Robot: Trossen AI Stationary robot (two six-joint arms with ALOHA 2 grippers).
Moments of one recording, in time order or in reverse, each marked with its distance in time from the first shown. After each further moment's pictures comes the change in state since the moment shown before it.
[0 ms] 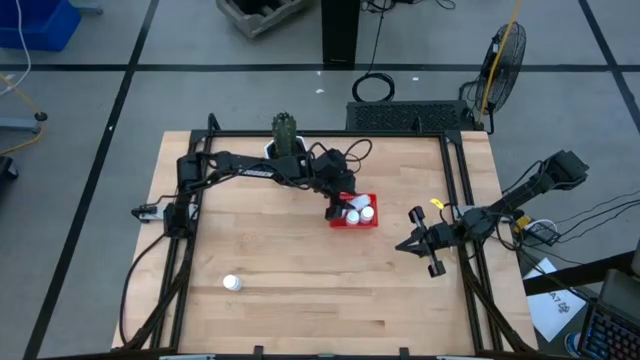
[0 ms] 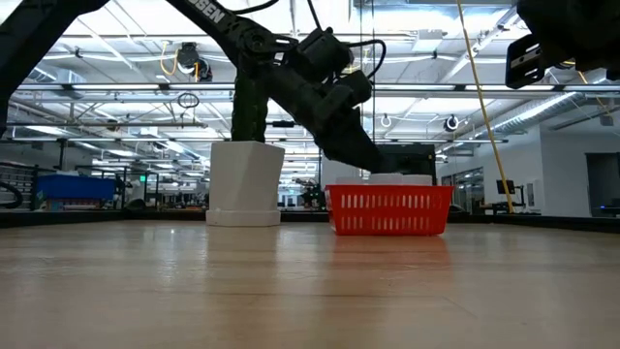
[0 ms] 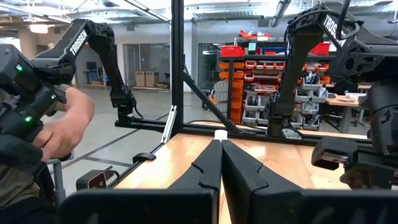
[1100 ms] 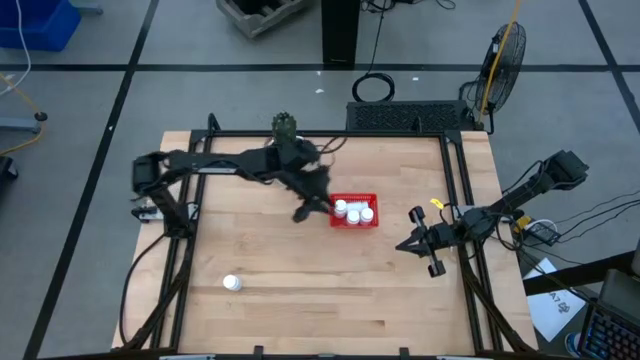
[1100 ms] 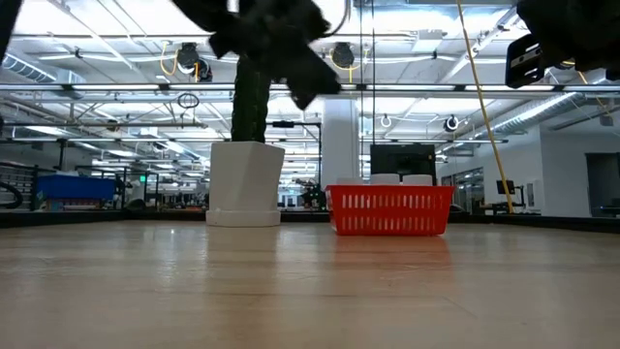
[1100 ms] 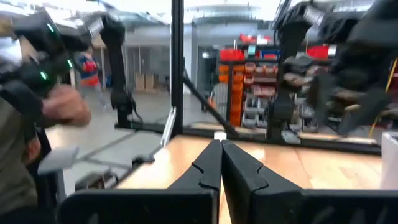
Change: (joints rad) left arm 0.002 -0.362 -0.210 -0.104 0.299 -0.025; right arm 0.000 0.001 0.000 0.020 0.001 -0.008
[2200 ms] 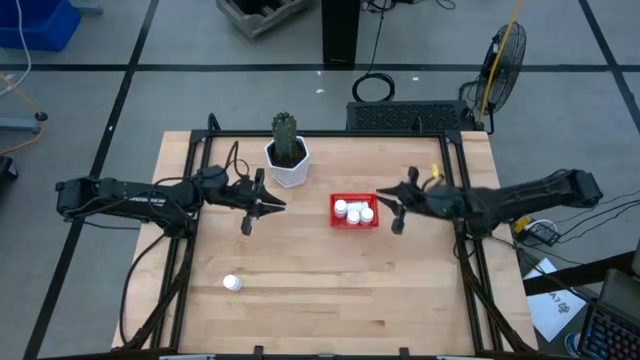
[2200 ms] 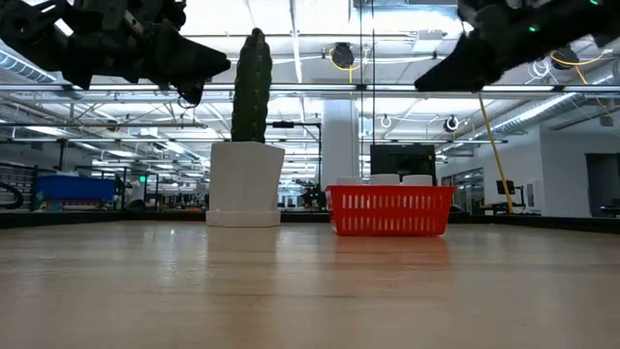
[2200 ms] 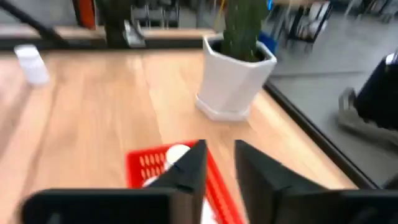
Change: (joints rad) left arm -0.033 -0.703 -0.901 0.790 -0.273 -0.210; right arm -0.436 0.062 0.482 -0.972 0.180 0.080
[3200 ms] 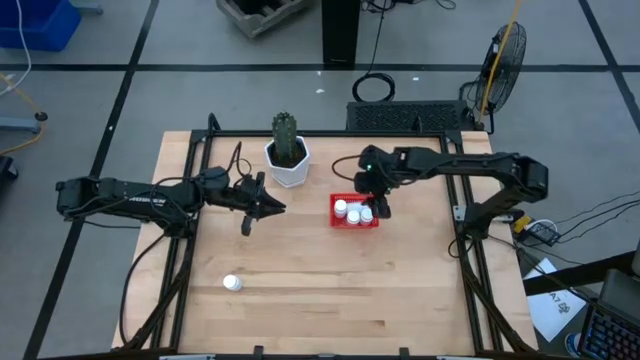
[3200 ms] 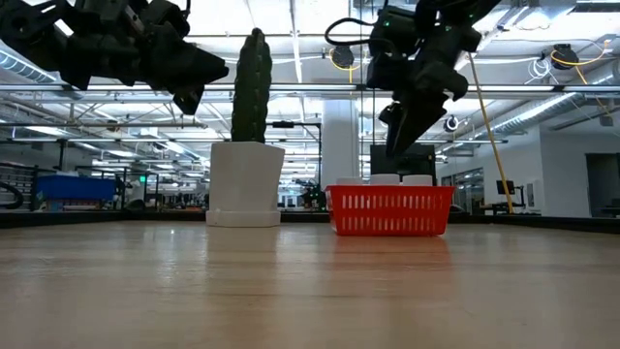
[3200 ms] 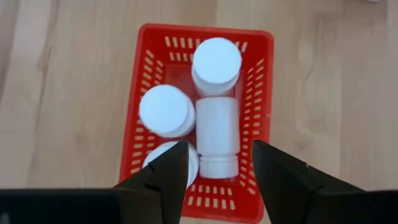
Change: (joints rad) left arm -0.009 0.000 0.000 -0.039 -0.001 -0.135; right arm -0.373 0.642 0.581 -0.690 -0.632 -0.370
